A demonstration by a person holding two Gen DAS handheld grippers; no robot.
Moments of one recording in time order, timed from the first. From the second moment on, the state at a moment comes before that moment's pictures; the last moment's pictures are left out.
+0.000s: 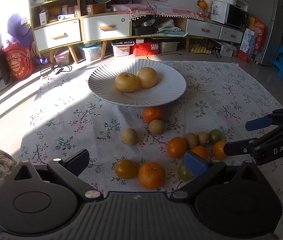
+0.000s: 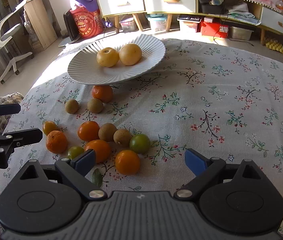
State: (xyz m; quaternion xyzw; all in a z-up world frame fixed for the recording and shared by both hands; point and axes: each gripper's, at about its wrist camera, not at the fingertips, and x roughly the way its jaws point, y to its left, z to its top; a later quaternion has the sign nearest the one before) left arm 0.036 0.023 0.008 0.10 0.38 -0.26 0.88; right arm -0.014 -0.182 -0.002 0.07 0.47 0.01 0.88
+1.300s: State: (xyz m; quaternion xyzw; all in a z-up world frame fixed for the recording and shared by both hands) left arm 0.023 -0.016 -0.008 0.11 0.37 -0.38 0.84; right arm -0.027 -0.171 -0.015 0.03 0.47 0.05 0.88
